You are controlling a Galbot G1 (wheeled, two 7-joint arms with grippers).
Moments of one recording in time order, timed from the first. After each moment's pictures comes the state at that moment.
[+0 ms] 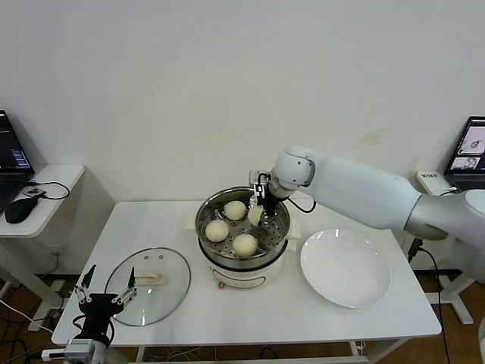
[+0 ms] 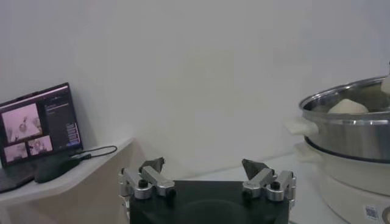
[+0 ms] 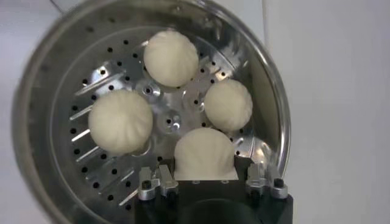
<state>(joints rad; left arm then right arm) 1.70 -1.25 -0.69 -2.11 -0.08 0.02 -0.15 0.38 1.12 -1.10 1.23 0.32 -0.61 -0.87</state>
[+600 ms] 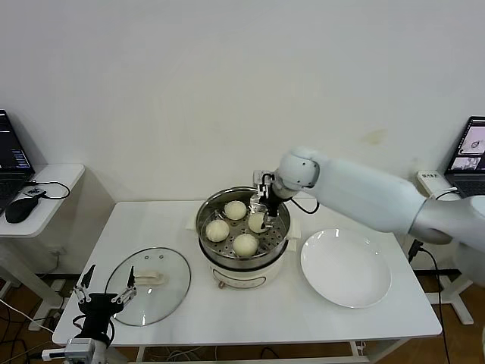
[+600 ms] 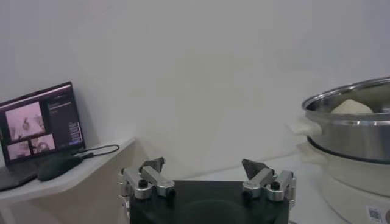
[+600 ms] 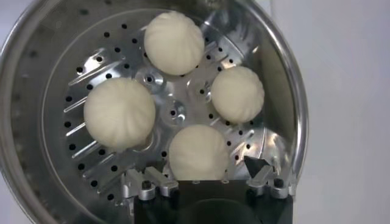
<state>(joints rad) 1.69 -1.27 -0.69 -2.10 -0.08 0.02 -0.15 0.37 1.05 -1.04 1.29 0.33 -0.62 -0.86</state>
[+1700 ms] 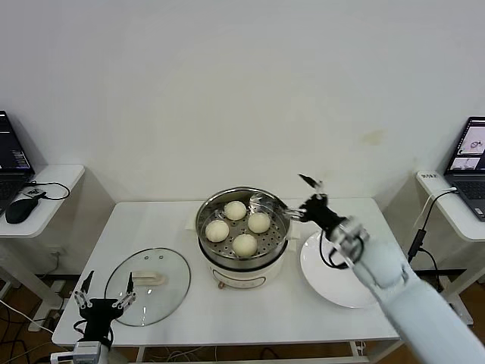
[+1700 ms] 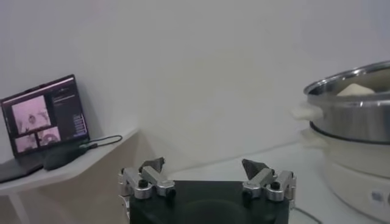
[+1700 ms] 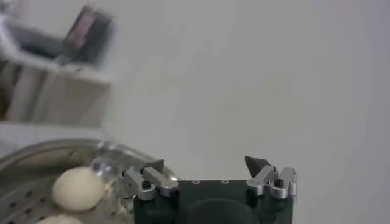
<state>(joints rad) 1.68 -1.27 -0.68 -2.03 0.04 0.01 -0.20 -0.94 0.94 0.25 1.83 0.31 -0.02 -0.14</state>
